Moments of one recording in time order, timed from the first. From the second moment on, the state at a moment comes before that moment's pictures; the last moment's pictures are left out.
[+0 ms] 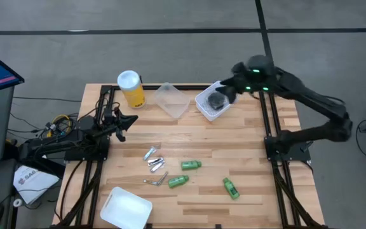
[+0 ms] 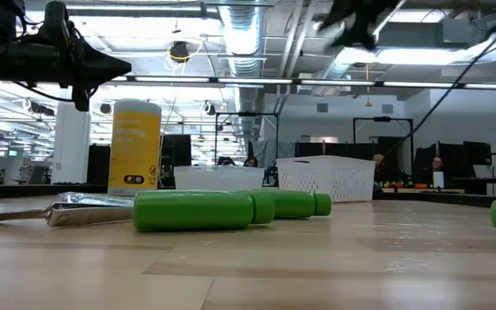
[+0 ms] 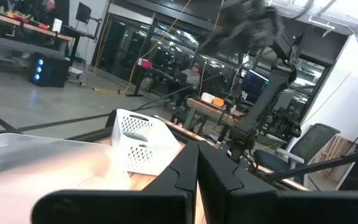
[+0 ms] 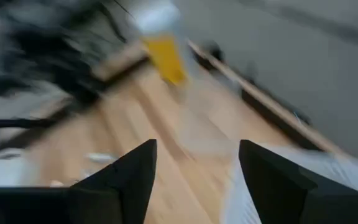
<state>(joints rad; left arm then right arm) 0.26 0.15 0.02 0.27 -0.13 -0.37 -0.52 1.17 1.31 -0.63 -0.17 0.24</state>
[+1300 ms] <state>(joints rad) 0.12 0.75 0.68 0.01 -0.06 -0.43 -0.07 0.00 0.33 0.32 -0.21 0.27</state>
